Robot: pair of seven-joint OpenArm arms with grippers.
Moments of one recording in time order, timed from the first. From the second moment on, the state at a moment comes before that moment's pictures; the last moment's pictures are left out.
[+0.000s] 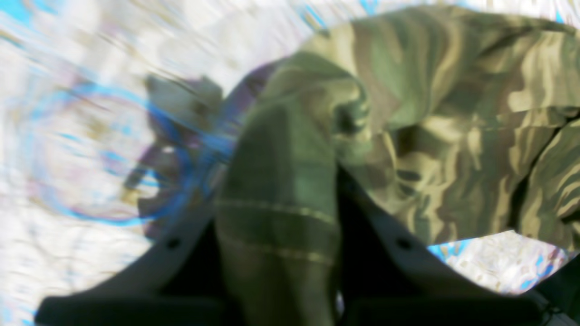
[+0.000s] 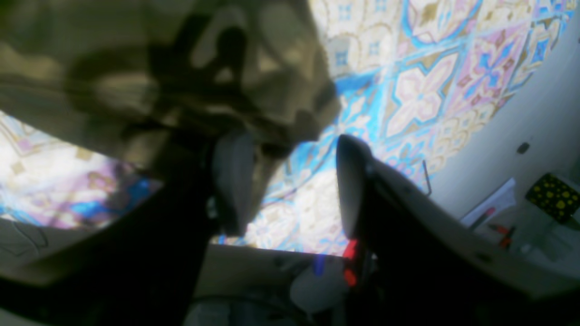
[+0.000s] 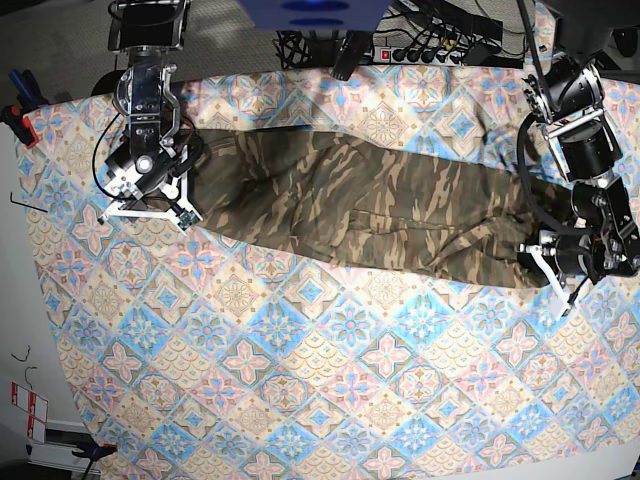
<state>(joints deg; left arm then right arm) -21.3 -23.1 -25.0 56.8 -21.9 -42.2 70.3 -8.7 5.7 4.5 103.1 -21.9 42.5 -70.7</state>
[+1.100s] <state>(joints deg) -11.7 5.0 -11.4 94.9 -21.7 -42.4 76.2 -6.7 5.5 4.5 102.9 -21.9 42.6 -70.8</state>
